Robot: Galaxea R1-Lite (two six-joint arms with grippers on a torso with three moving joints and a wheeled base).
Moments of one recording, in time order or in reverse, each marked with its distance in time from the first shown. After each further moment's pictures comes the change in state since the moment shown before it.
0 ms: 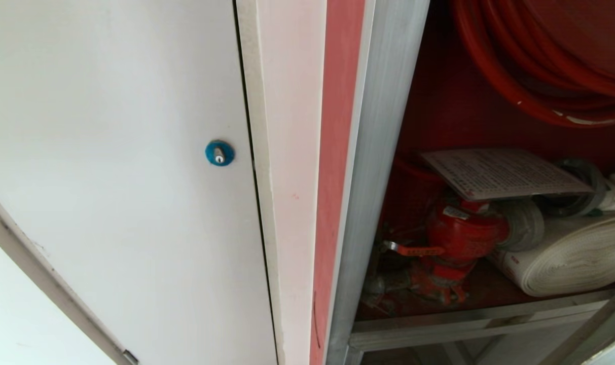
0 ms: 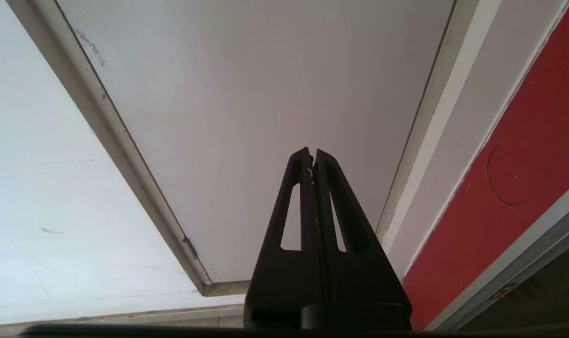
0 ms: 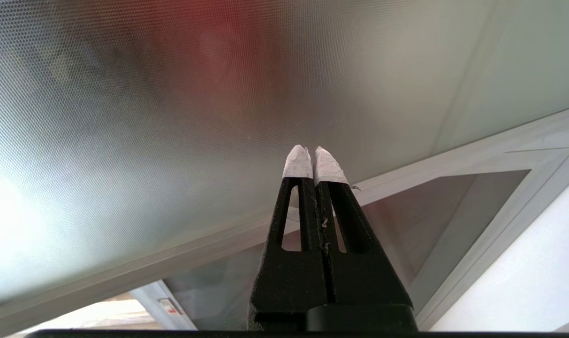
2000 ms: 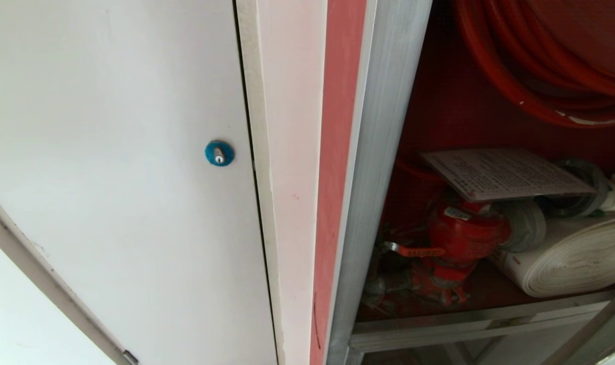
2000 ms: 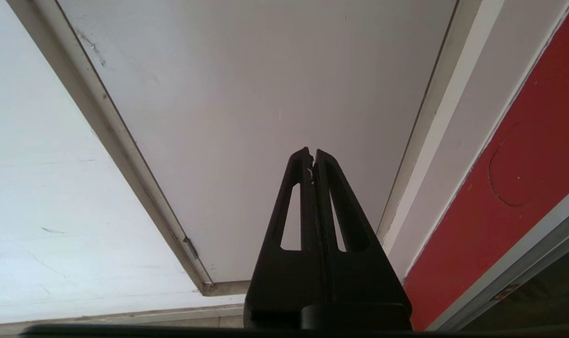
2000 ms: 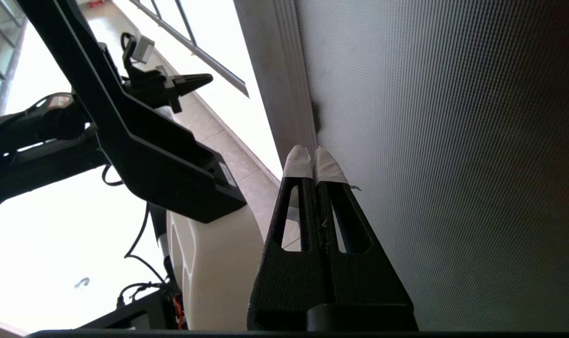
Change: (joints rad) left arm 0.000 0.000 0.000 0.000 0.000 0.000; right arm 0.001 0.561 -0.599 0.039 1.085 0.066
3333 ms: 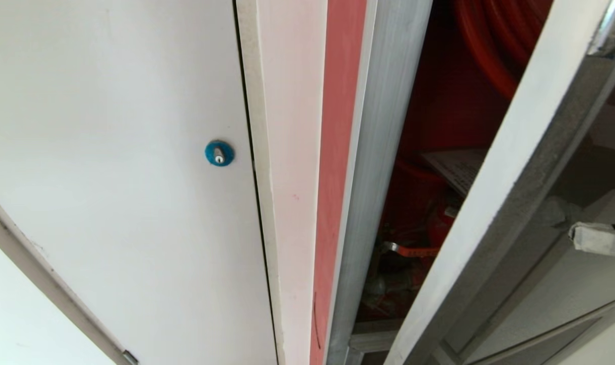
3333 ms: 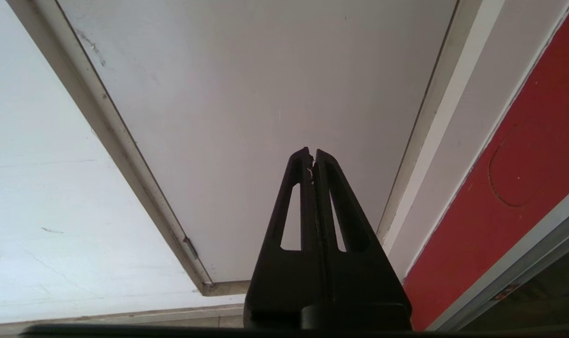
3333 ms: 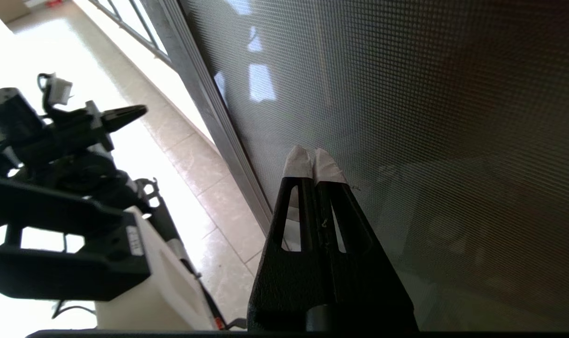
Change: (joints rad) left arm 0.000 0.000 0.000 0.000 0.000 0.000; right arm 0.028 0.392 -0.179 -0.114 -0.155 -0.061
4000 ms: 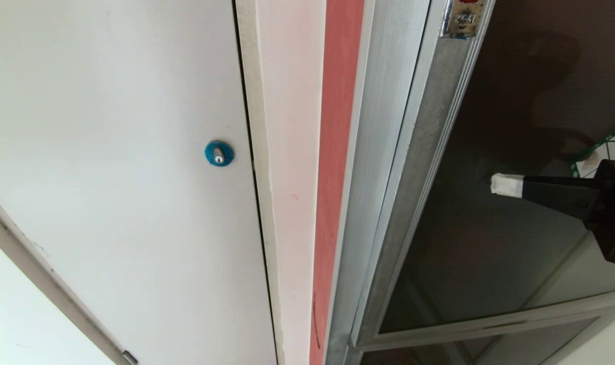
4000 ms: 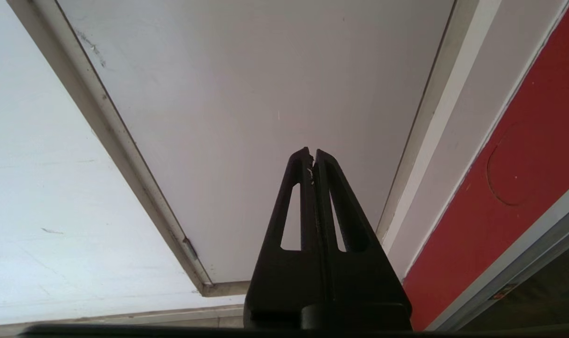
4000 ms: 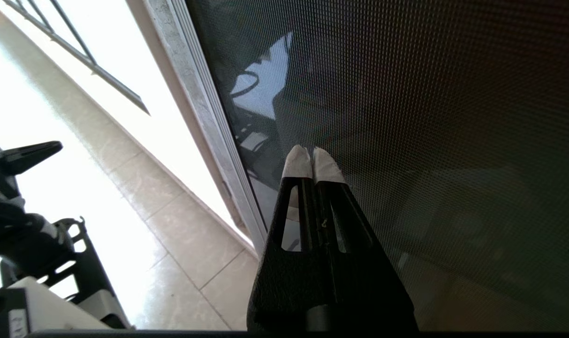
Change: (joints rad) left arm 0.000 0.000 0.000 0.000 0.000 0.000; right arm 0.162 0.207 -0.033 -0.206 -0.315 -0.007
